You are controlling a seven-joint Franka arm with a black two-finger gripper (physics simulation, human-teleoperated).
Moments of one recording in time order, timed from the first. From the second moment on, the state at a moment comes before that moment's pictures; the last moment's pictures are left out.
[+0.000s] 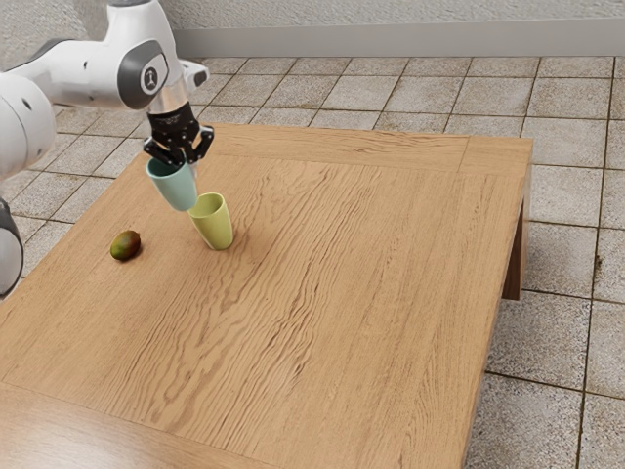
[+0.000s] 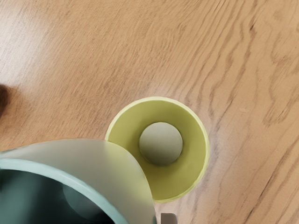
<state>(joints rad) -0.24 0.26 0.34 -1.62 0.02 1.89 -0.46</state>
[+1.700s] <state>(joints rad) -0.19 0.46 0.29 -1.43 -0.03 1.83 -0.37</state>
